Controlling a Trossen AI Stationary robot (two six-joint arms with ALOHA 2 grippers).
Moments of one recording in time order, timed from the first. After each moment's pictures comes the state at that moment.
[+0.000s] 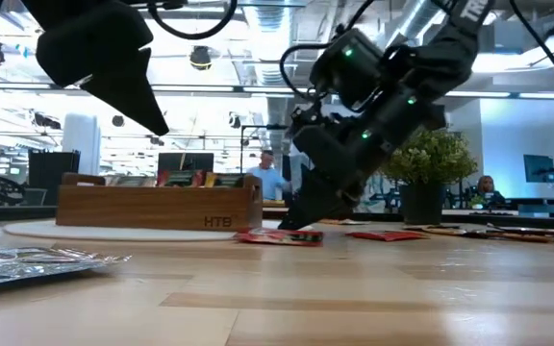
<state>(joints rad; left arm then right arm) -0.60 1.79 1.23 -0.94 -0.82 -0.96 0.04 1.95 0.91 0.22 0.08 0.30</state>
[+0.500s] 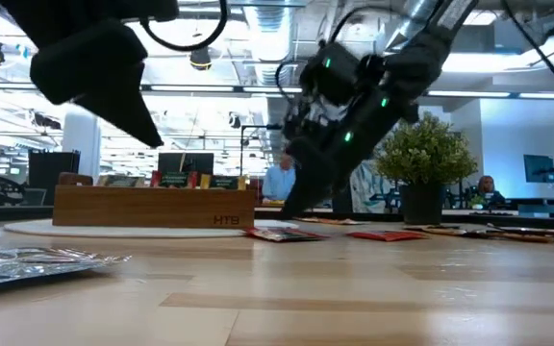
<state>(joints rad) -0.61 1.79 1.17 -0.89 -0.83 -1.00 -0.05 1.91 0.98 0.12 0.09 0.14</state>
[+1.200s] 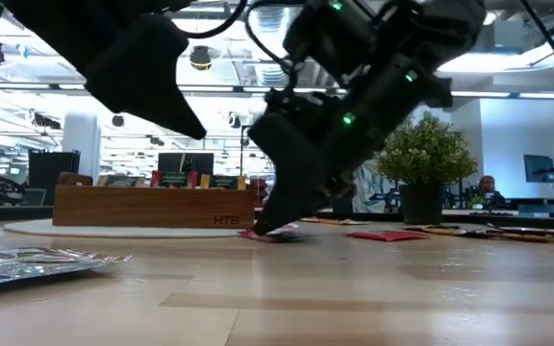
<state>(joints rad) -0.60 1.80 1.09 -0.52 -1.02 -0.82 0.25 2.07 1.13 0.07 0.32 0.48</state>
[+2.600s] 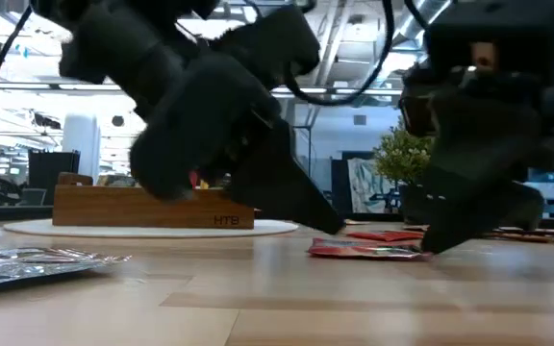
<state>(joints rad) -0.41 2.06 1.09 0.30 -0.34 -0.09 0.53 1.77 0.74 0.19 0.22 1.17</state>
